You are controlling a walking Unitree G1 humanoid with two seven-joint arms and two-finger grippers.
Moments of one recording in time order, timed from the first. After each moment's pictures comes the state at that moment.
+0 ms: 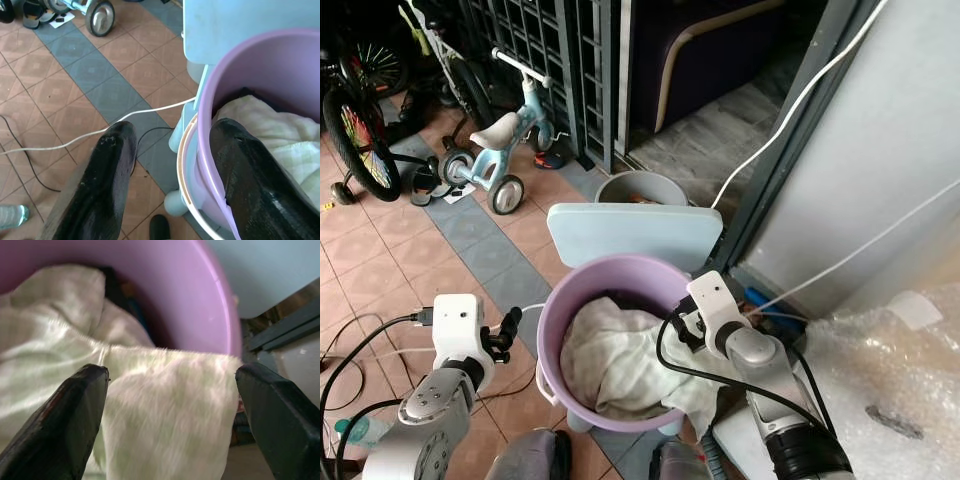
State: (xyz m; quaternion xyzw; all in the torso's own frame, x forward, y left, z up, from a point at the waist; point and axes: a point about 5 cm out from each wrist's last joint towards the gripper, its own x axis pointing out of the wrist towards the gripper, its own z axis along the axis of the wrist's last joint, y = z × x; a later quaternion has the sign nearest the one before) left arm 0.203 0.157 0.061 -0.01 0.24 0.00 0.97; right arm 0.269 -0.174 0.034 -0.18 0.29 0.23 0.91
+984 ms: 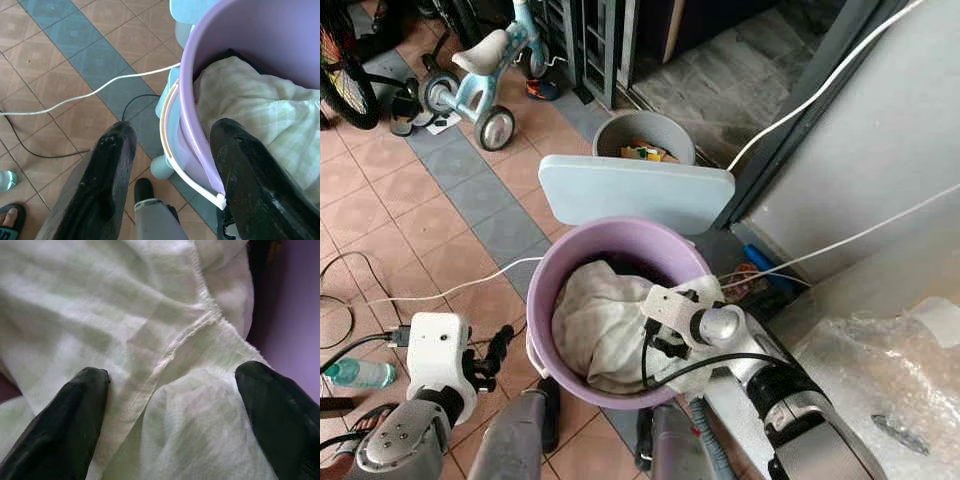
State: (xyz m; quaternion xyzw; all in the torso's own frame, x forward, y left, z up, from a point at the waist) left arm 0.173 0.149 0.096 0.00 0.22 -0.04 0.97; right arm 0.296 -0.148 0.021 -0.41 0.26 0.44 0.75
